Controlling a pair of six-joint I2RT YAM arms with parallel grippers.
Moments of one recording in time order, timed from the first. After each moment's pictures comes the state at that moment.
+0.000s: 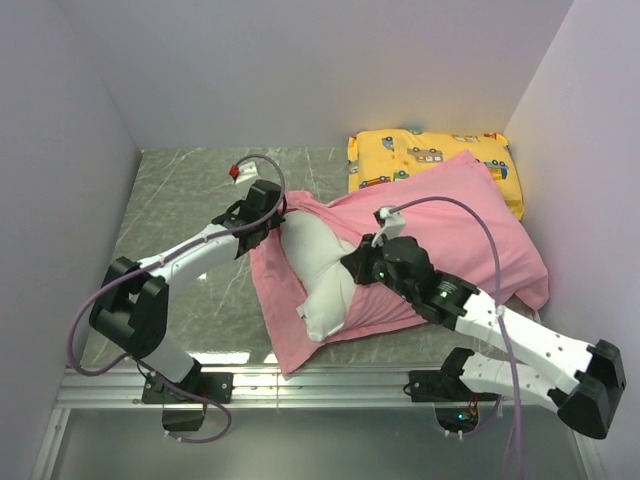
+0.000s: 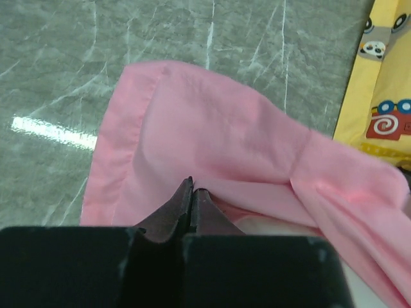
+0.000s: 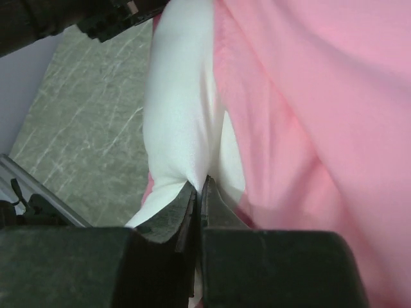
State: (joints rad) left arm -0.57 1.55 1.09 -0.20 -0.51 -0.73; right arm 0.86 1.00 0.76 -0.18 0.21 0.57
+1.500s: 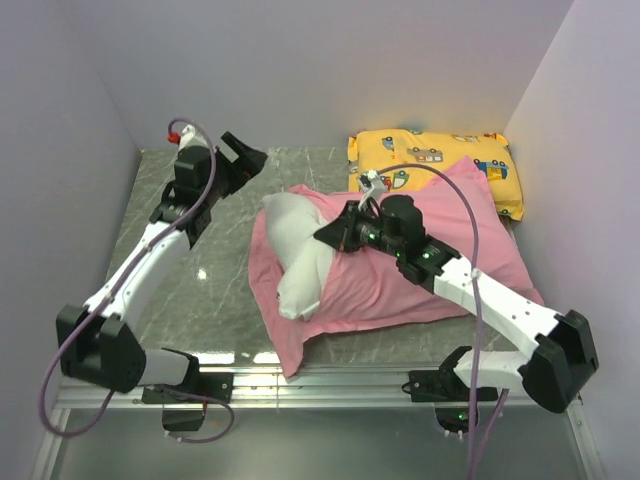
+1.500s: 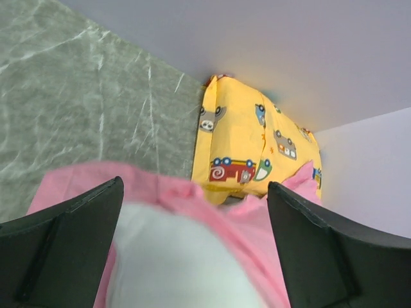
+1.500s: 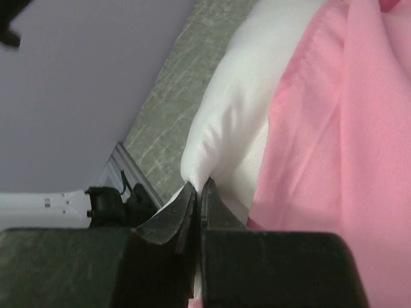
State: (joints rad) left arm -0.28 1.38 1.21 -0.07 -0.02 -0.83; right arm 0.68 1.18 0.90 0.02 -0.28 0.68
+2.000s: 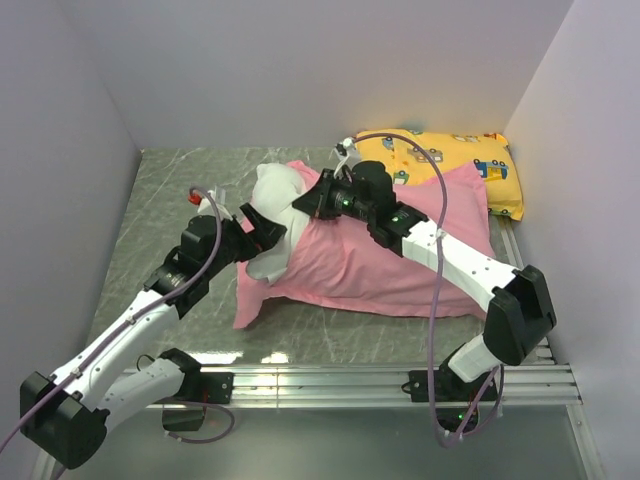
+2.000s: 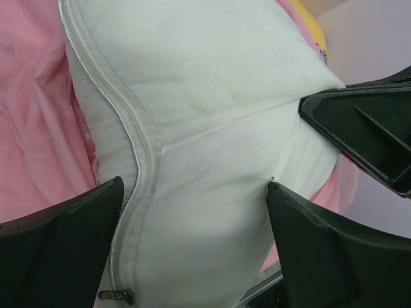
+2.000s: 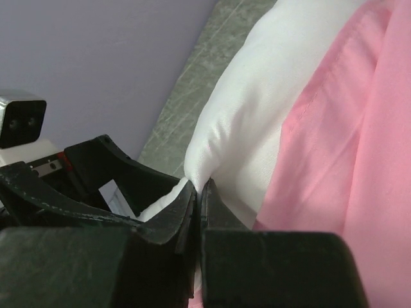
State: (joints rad) left arm -0.51 0.93 0.75 -0.15 -0.01 -0.85; right arm 0.67 1.51 1.24 0.04 -0.26 0.70
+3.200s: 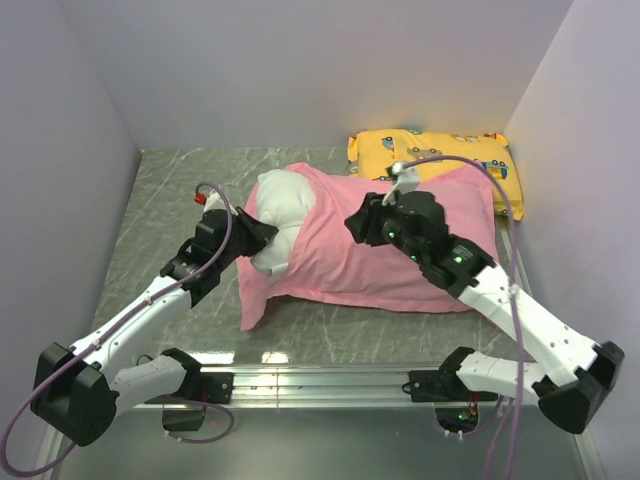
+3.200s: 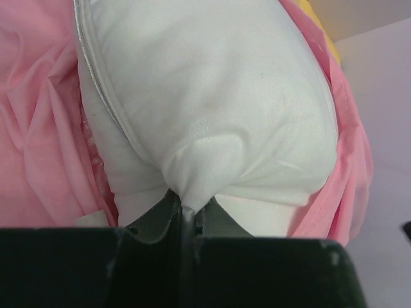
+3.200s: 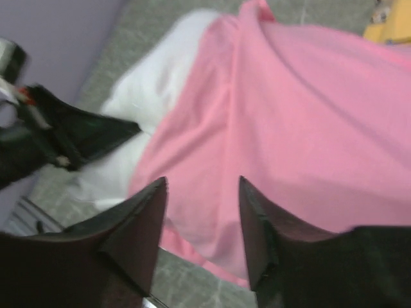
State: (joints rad) left arm -0.50 1.06 0.74 -0.06 -0.07 -0.96; right arm 0.71 1.08 1.11 -0.37 0.13 0.48
